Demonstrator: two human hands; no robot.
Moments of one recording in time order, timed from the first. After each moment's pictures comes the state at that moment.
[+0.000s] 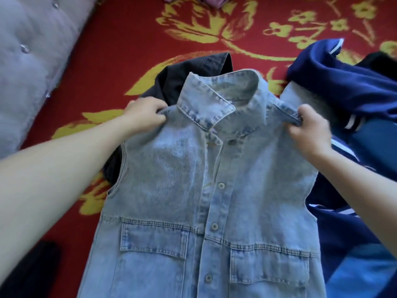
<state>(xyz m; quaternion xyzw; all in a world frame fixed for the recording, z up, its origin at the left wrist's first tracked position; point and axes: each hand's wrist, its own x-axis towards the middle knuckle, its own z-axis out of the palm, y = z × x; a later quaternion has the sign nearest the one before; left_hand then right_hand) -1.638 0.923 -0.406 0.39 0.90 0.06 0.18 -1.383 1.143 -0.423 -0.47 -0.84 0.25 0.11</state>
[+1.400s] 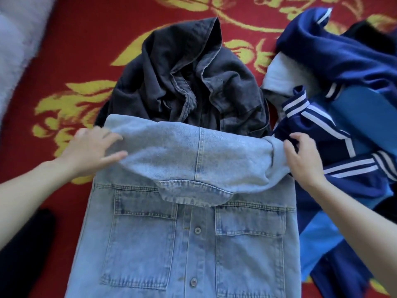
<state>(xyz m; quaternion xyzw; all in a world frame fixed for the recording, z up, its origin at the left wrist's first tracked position) -1.583 0.771 -0.433 0.45 0.87 -0.07 0.19 -1.278 1.085 -0.451 -0.50 -0.80 0.34 0.05</state>
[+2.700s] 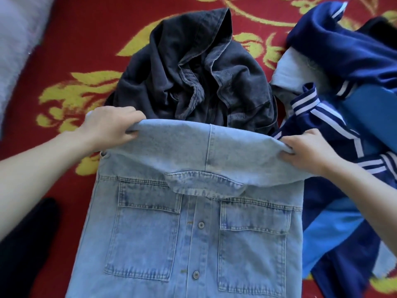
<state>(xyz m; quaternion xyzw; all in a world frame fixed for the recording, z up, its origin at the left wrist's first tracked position) -1.588 0.808 -0.421 0.56 0.83 0.01 0.08 -1.299 1.102 -0.426 -0.17 -0.97 0.07 -0.14</state>
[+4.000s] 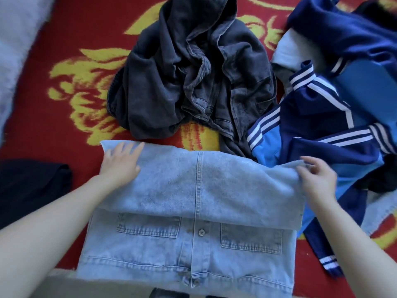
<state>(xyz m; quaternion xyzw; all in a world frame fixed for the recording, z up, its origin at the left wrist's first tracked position) -1.481 0.713 -0.482 0.35 0.88 -0.18 0.26 -1.190 1.006 -0.454 -0.65 -0.64 0.39 0.13</state>
